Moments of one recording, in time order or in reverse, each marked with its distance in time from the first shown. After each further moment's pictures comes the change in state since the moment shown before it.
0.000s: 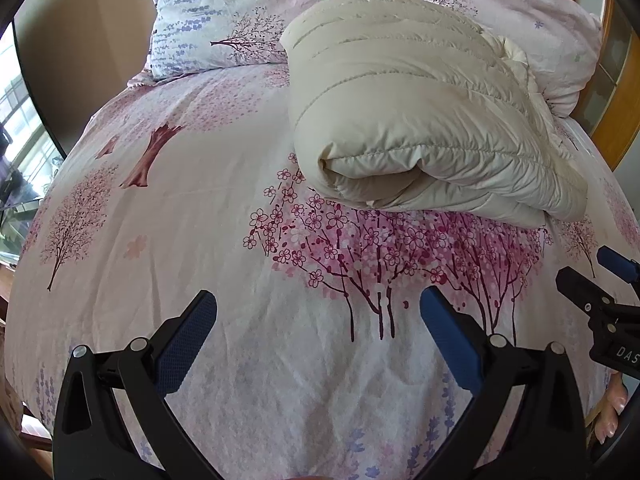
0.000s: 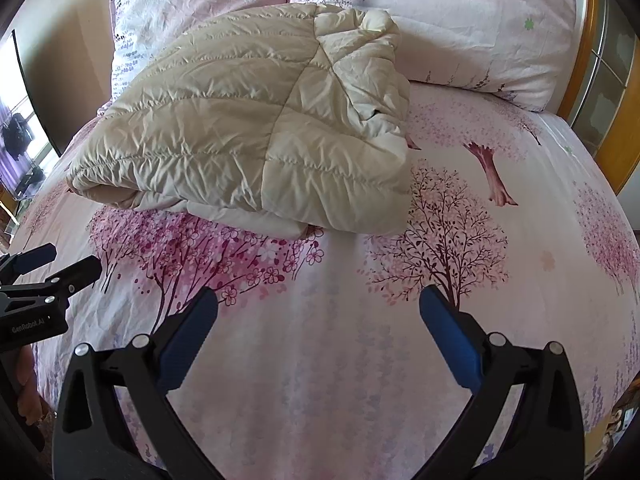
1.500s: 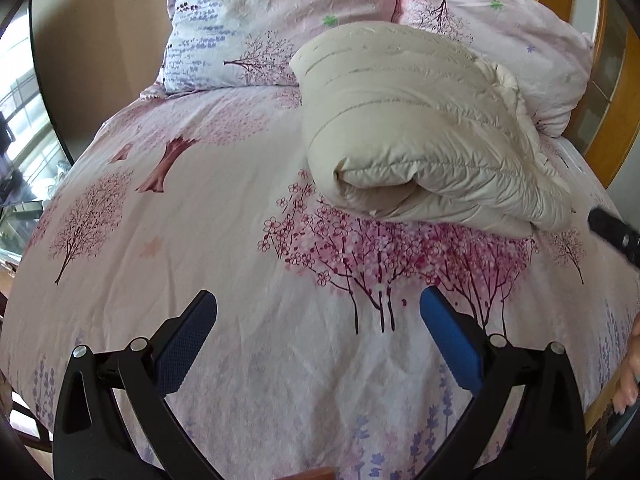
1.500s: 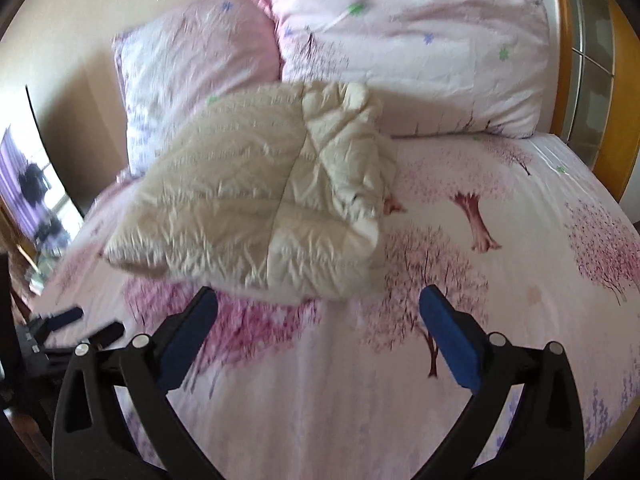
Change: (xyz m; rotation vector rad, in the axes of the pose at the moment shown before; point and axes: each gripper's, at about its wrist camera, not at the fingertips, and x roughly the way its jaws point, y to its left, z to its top) left arm -0.021 0.010 -0.009 -0.019 -0.085 -0.019; right arm -0.039 -0.018 0.015 0.074 -0.177 0.065
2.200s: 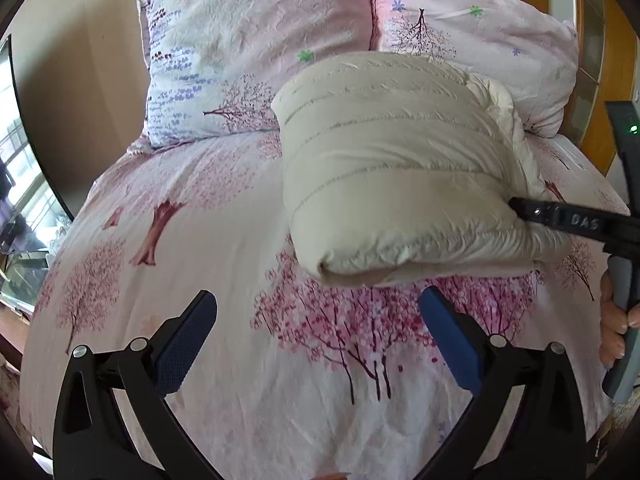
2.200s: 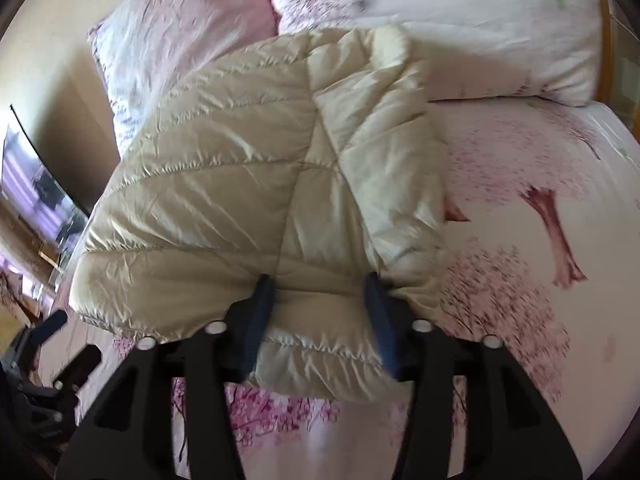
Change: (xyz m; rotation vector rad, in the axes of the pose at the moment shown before) left arm 0.008 -0.014 0.033 0.101 -0.099 0.020; right arm 0.086 -0.017 0.042 0.075 0.115 0.120
